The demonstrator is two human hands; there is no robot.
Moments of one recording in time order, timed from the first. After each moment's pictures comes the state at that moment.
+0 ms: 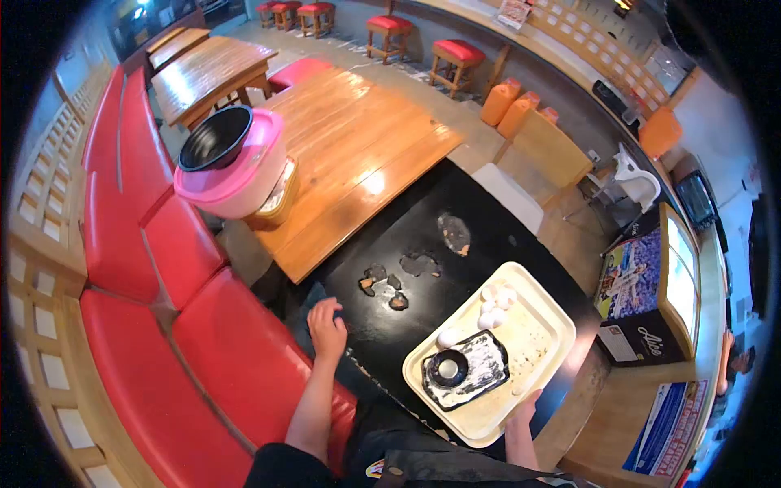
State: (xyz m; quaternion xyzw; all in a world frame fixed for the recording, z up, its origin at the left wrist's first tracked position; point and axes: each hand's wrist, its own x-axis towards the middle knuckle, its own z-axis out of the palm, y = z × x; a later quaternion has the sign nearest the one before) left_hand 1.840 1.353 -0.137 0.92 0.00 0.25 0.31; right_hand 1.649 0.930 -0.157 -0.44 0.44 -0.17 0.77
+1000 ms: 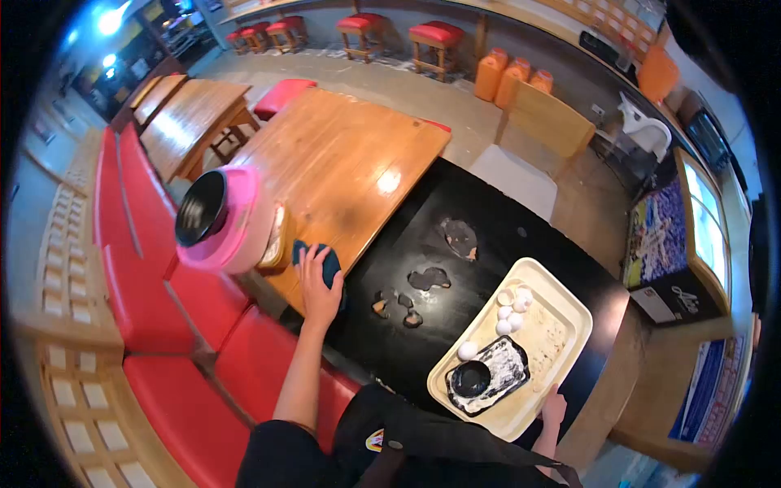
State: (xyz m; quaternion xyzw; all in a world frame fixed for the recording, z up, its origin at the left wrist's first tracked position) left_hand 1.957 1.380 0.026 0.94 -0.07 0.22 0.25; right_hand 1.662 0.894 -0.162 -0.77 0.56 0.16 0.26
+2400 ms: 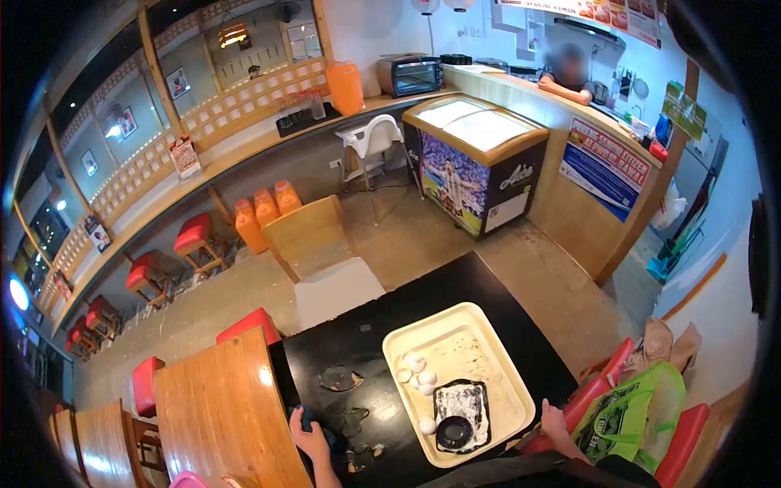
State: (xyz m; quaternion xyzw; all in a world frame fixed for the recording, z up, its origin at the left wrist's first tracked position) left_hand 2.062 1.296 -0.046 0.86 -0.22 0.12 0.44; right_hand 1.559 1.047 -0.113 -0.57 0.73 0.00 0.37
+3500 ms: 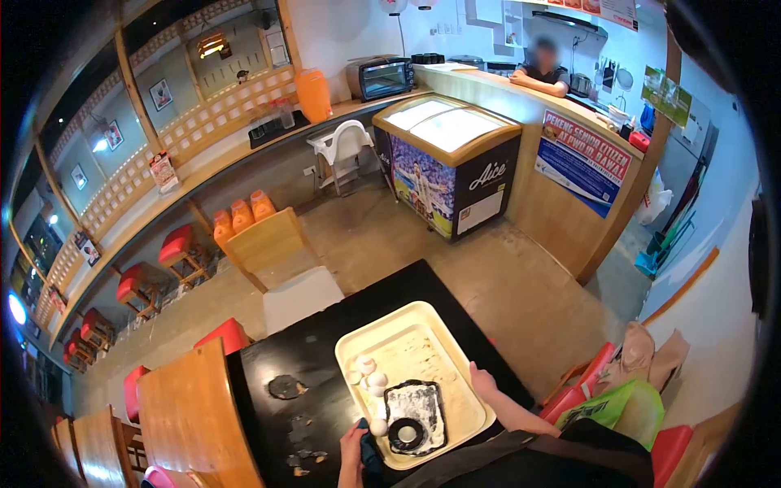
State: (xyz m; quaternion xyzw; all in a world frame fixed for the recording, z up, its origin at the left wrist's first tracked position) left_hand 1.882 1.203 -0.112 0.63 0.01 -0.46 0.63; right_hand 1.642 0.920 -0.139 -0.63 0.64 -0.01 0.44
